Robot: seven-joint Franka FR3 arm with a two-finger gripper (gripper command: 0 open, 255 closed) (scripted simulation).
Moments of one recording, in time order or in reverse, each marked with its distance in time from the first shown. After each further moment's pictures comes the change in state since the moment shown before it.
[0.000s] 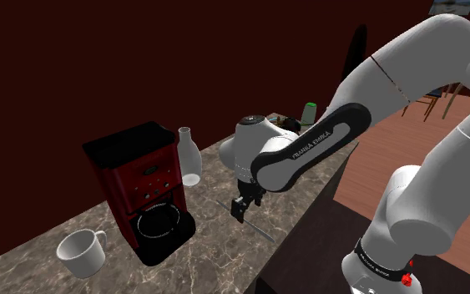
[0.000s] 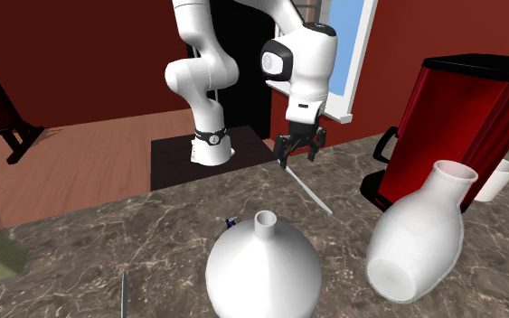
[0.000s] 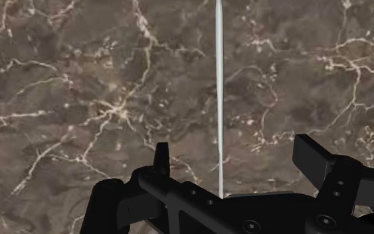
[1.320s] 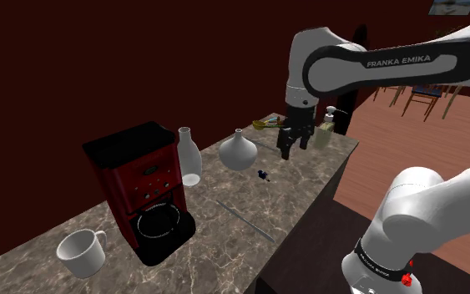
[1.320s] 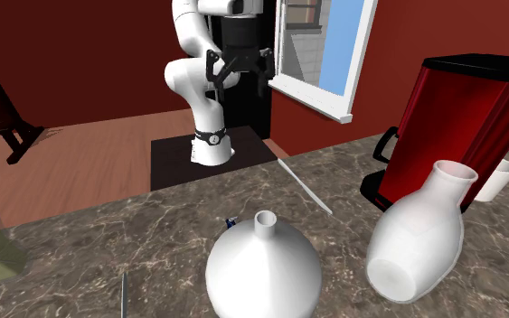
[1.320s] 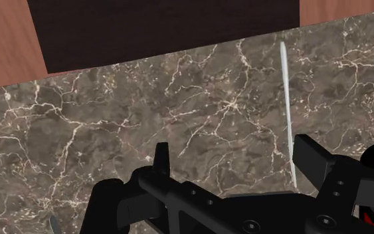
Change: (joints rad) arm -0.140 -0.522 -0.242 0.114 -0.081 -0.658 -0.159
